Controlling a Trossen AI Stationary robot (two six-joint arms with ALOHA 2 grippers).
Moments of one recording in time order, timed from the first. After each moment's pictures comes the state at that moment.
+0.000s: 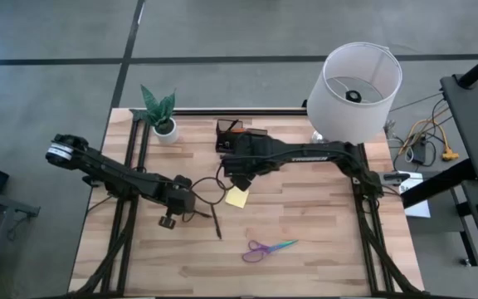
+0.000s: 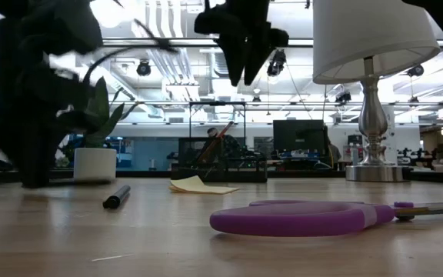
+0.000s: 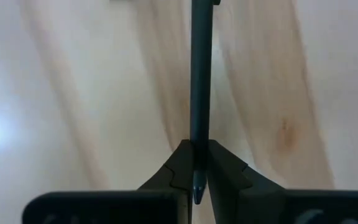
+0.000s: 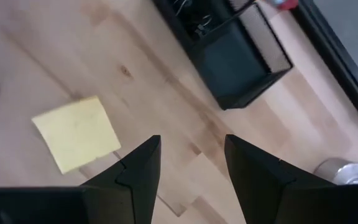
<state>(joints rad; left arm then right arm) -0.27 1.30 0.59 -0.56 -0.05 0.01 0.04 2.16 2.20 -1.48 0.43 0.75</state>
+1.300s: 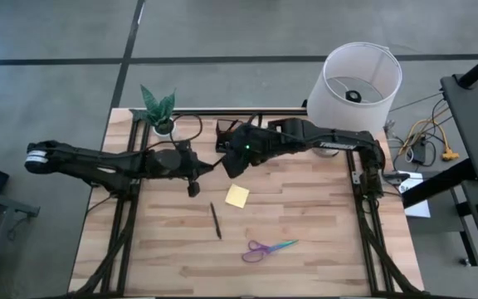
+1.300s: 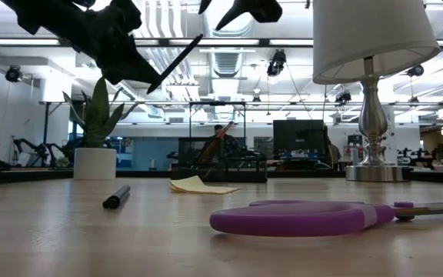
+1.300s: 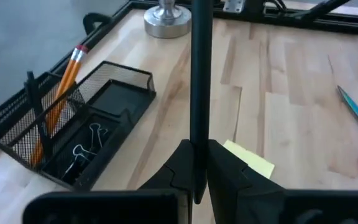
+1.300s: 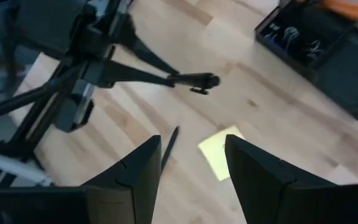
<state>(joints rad) 0.01 0.99 0.60 -0.07 -0.24 -0.14 -0.01 1.97 2.20 -1.17 0.11 0.94</state>
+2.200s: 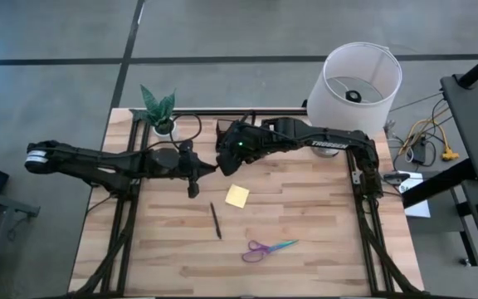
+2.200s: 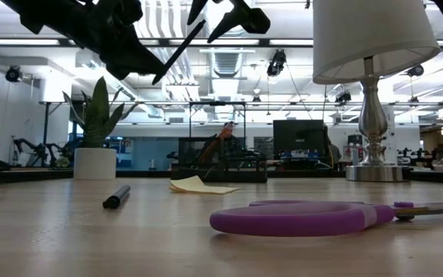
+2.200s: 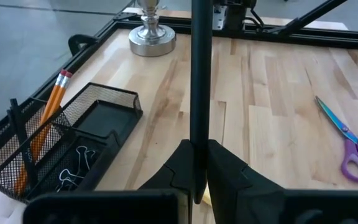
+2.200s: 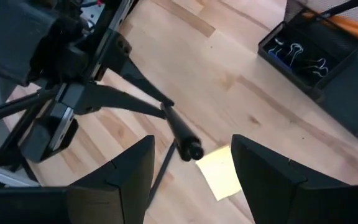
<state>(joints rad) 0.00 0.99 0.60 -0.01 -0.19 -0.10 -0.04 2.01 2.20 -1.11 0.10 0.88</state>
